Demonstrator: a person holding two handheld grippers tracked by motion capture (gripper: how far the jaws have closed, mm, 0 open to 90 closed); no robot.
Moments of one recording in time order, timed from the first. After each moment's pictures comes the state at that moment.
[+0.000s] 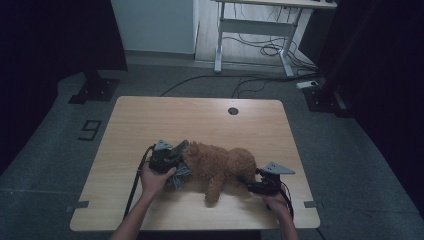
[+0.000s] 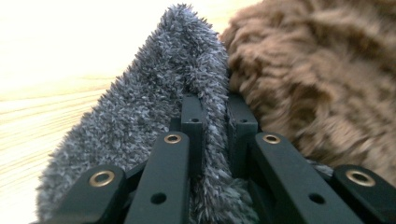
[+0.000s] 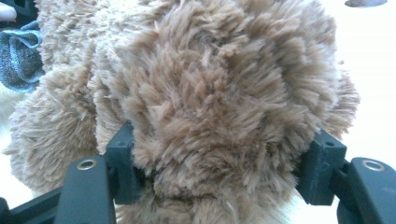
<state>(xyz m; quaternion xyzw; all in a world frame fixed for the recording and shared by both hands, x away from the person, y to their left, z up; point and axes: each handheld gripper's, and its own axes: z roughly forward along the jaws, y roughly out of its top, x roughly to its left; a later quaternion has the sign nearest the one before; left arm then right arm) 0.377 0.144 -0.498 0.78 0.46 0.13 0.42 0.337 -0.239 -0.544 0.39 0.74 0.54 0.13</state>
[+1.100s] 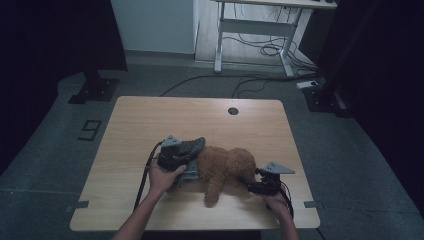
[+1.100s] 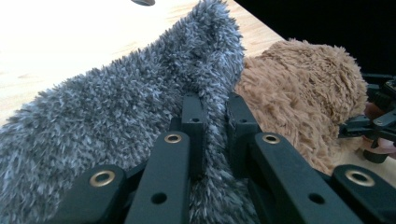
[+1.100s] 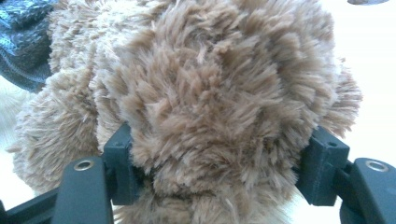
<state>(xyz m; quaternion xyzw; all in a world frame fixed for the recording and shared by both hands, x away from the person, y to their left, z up) 0.368 0.119 -0.468 0.77 0.41 0.08 0.48 0.337 -0.239 -0.543 0.39 0.74 0.54 0.13</state>
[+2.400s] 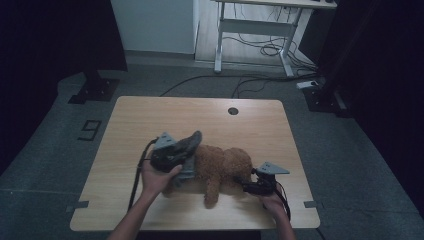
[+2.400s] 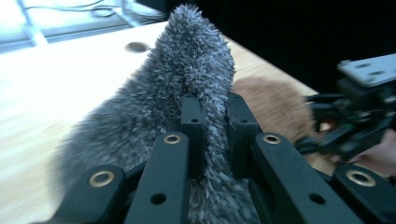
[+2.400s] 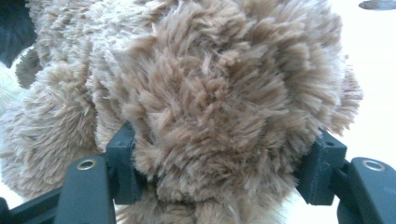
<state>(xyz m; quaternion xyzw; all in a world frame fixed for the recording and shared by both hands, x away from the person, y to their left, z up) 0.343 0.098 -0.411 0.78 0.35 0.13 0.50 0.337 -0.225 -0.543 0.38 0.75 0.53 0.14</state>
